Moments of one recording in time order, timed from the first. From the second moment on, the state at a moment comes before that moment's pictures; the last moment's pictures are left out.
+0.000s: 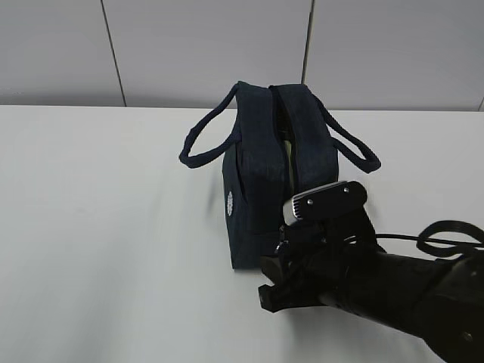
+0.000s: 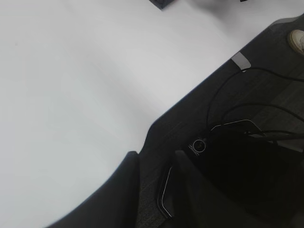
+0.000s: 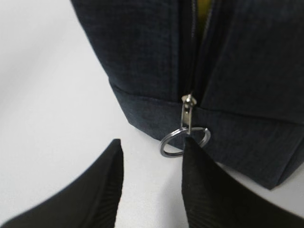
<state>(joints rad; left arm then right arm) -0.82 0.65 -0.88 0.03 1.26 -0.13 0.68 1.74 -0.53 0.12 -0.48 0.14</state>
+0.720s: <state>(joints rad) -0.82 0.65 -0.88 0.02 1.26 -0.13 0.68 1.74 -0.57 0.24 -0.34 0.14</state>
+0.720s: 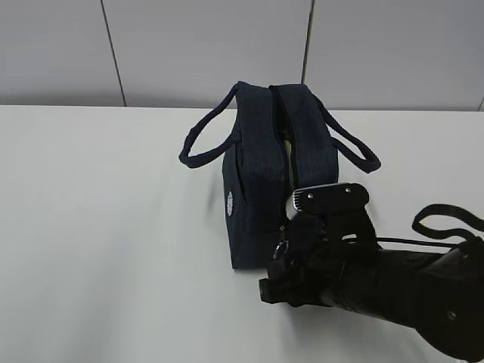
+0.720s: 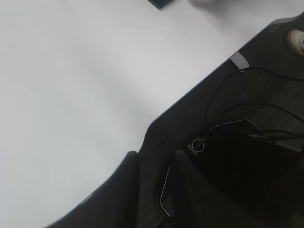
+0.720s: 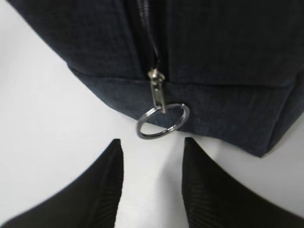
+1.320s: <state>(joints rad) -0.82 0.65 -0.88 0.02 1.26 -0.13 0.68 1.74 -0.59 0.25 -0.25 0.17</state>
